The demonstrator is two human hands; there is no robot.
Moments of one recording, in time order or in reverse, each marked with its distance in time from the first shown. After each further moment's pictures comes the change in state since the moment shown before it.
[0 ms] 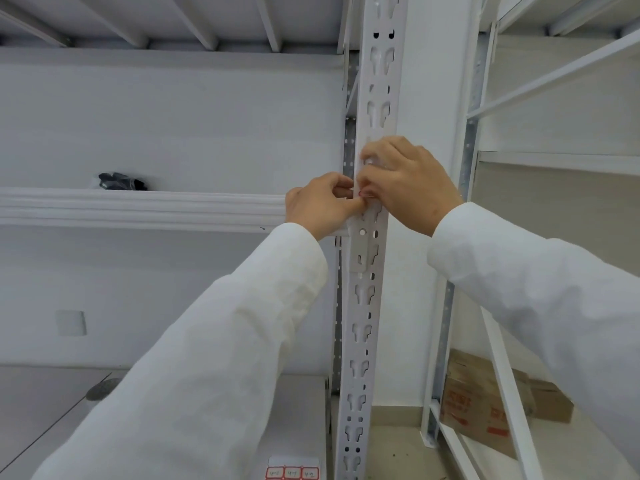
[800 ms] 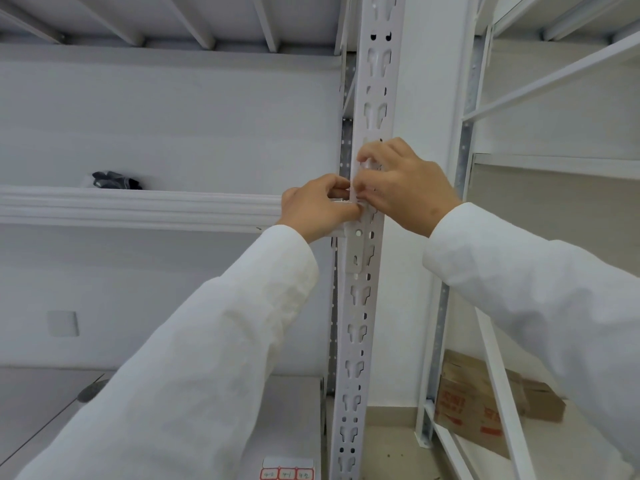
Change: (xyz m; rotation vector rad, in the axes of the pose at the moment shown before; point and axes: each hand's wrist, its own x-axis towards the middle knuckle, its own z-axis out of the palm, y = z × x) left_hand -0.002 -0.002 -0.003 -0.025 -0.049 0.034; right_hand -0.002 -0.003 -0.009 0.062 -0.108 0.074
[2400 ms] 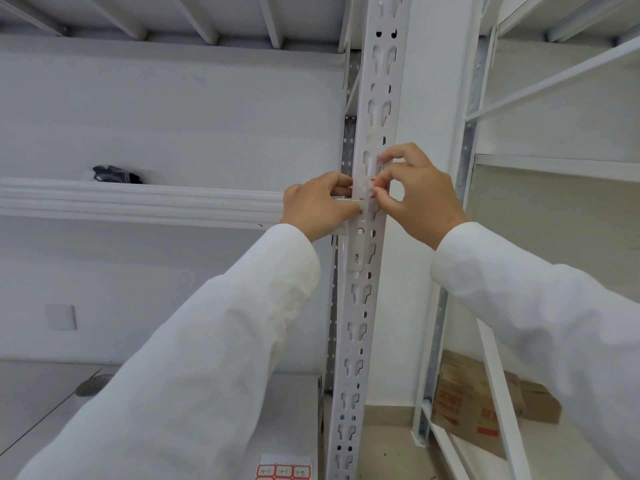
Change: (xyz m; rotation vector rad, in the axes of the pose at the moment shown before) left_hand 0.000 -0.001 0.003 0.032 0.020 0.013; right_hand -0.016 -0.010 -0.004 0.346 0.024 0.416
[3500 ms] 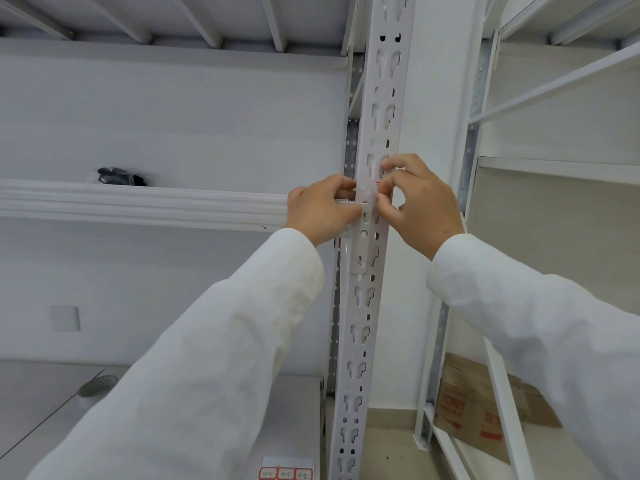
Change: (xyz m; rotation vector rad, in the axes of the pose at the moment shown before) left_hand -0.002 -0.001 0.000 0.000 0.022 0.013; right_hand -0.008 -0.002 0.011 -0.004 0.095 0.018
